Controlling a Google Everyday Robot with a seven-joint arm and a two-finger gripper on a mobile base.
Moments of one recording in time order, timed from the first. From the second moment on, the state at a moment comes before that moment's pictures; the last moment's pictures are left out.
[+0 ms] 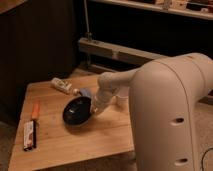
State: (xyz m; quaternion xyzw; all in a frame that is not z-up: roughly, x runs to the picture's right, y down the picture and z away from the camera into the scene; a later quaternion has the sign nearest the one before) arm -0.060 0.120 0.825 -0.37 0.16 0.75 0.53
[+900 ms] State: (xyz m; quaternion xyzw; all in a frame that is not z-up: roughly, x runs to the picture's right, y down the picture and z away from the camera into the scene) arm 0.045 0.158 0.806 -0.33 0.20 0.81 0.45
